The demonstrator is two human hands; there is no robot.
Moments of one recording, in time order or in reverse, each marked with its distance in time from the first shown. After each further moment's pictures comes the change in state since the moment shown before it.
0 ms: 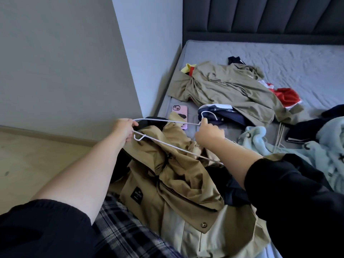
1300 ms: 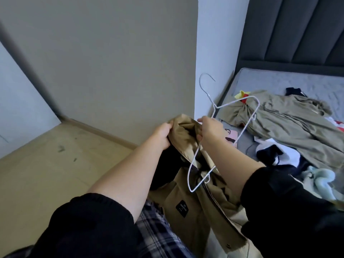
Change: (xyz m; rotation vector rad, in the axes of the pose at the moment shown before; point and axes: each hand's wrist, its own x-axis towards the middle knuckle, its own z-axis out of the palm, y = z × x) left_hand -0.031 0.045 -0.070 -0.636 -0.057 -0.163; right_hand -0.037 -0.195 -0.047 1.491 -0.123 0.131
